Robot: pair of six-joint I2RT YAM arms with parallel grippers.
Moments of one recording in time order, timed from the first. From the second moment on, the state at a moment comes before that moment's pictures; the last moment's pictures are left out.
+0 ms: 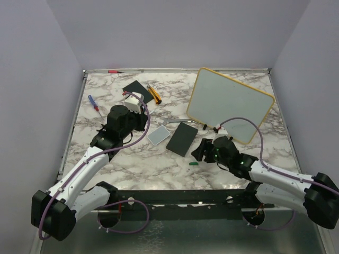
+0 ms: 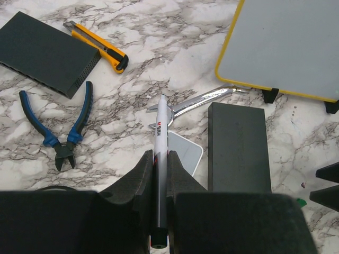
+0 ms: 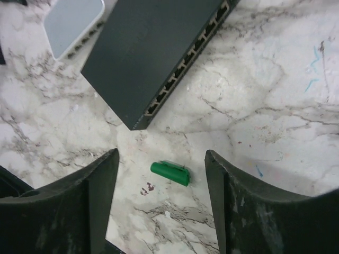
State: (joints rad) left arm -0.45 0.98 0.75 -0.11 0.06 -0.14; right arm 0.82 1.02 0.35 0.06 0.14 0.74
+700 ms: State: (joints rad) left arm -0.46 0.97 0.75 -0.10 0.08 -0.14; right arm 0.56 0.80 0.87 -0.49 0.38 0.44
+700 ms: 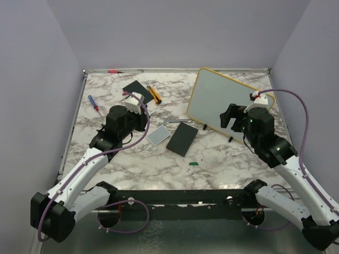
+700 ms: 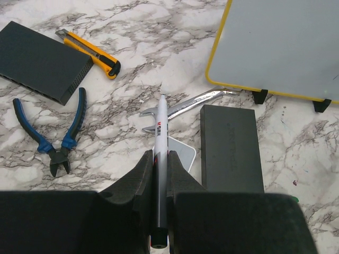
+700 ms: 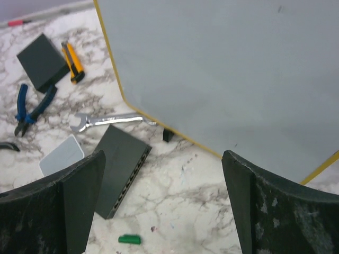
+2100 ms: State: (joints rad) left arm -0.49 0.93 0.75 -0.10 0.14 -0.15; right arm -0.74 0.90 0.57 0.40 -0.88 0.59
